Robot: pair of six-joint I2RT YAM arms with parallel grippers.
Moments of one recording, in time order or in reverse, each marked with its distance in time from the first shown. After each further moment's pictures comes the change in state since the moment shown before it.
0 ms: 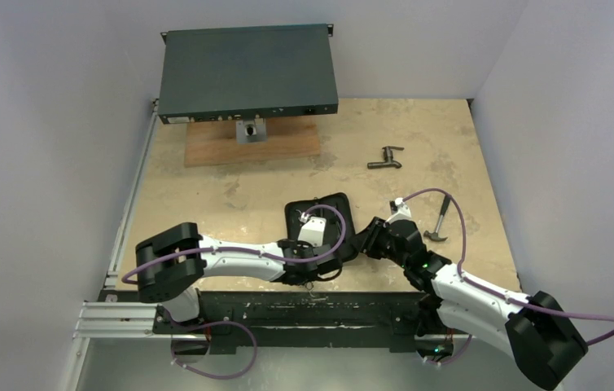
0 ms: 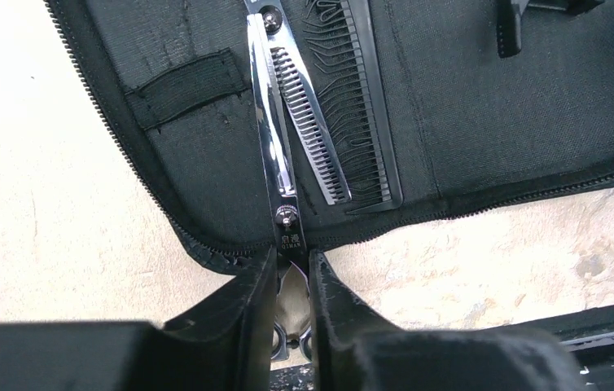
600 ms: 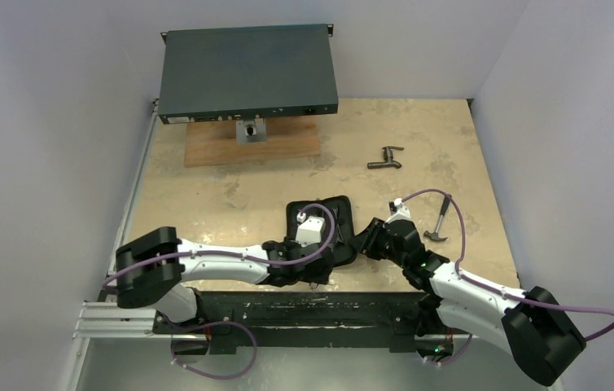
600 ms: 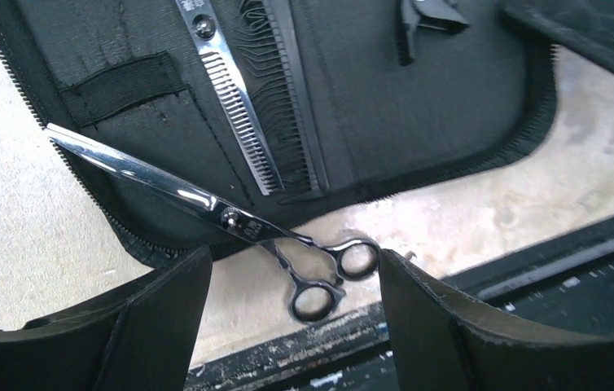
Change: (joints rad) left arm 0.003 -0.160 -0.116 0.159 0.081 0.063; right arm 0.000 0.036 0.000 0.006 0.005 0.011
